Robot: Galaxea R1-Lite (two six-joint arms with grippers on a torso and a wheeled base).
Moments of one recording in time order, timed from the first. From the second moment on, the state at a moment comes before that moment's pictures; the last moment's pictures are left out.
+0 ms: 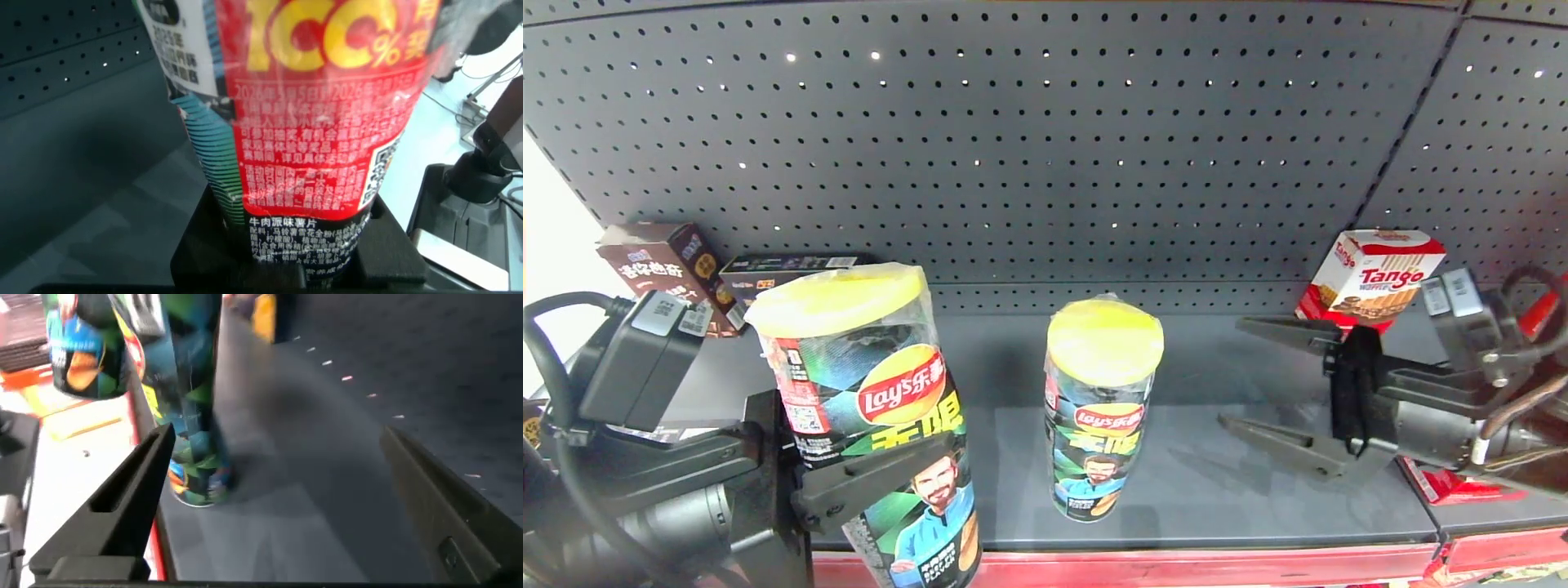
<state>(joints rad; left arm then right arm) -0.51 1.25 -0.36 -0.88 -0.50 -0.11 0.37 1.51 -0.46 -1.13 0.76 -0.20</state>
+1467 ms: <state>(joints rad) -0.51 1.20 -0.32 -0.87 -0.50 -0.11 -0.17 0.24 -0.02 -0.21 0.26 -0.03</state>
